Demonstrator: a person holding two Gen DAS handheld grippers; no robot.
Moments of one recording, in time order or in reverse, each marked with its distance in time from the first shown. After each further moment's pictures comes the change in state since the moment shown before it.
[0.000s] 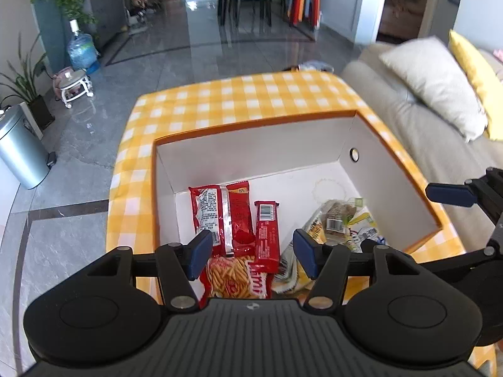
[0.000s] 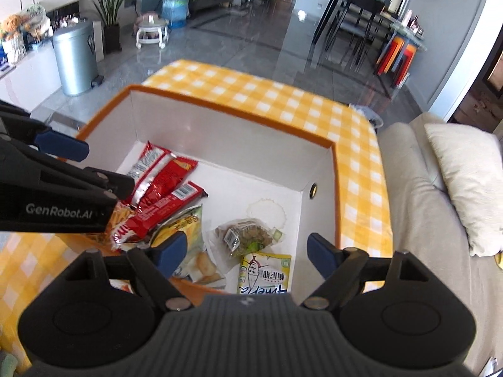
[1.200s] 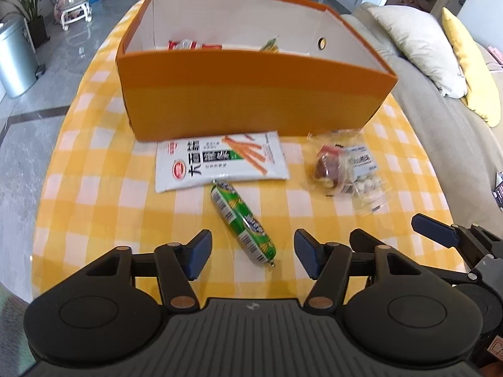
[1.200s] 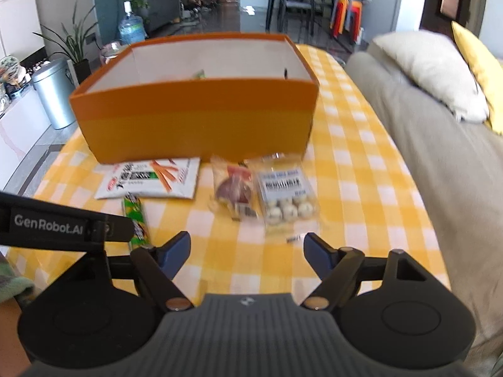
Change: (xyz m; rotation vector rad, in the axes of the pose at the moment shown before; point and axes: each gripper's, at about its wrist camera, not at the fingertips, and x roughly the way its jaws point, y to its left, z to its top) left arm -0.018 -0.032 -0.158 -0.157 0.171 -0.104; right arm -0.054 0.029 -0.191 0.297 0.002 -0.002
